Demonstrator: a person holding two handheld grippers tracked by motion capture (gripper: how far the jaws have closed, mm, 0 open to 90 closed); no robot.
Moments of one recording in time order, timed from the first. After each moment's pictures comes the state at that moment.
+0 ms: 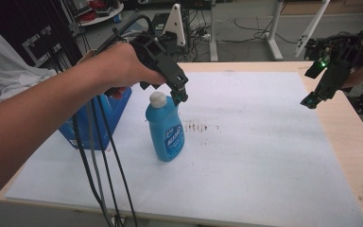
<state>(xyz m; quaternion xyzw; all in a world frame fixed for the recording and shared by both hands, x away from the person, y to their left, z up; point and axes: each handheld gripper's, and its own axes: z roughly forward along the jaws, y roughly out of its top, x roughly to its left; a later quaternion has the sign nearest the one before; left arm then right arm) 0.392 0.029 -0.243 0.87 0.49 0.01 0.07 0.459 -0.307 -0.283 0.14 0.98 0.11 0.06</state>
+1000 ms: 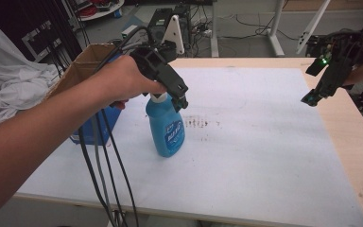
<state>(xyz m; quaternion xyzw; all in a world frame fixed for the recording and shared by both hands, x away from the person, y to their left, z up) 0.385 0.033 -0.270 0.86 0.50 0.01 0.08 0.460 -0.305 -0.287 0.14 0.98 0.11 0.05</state>
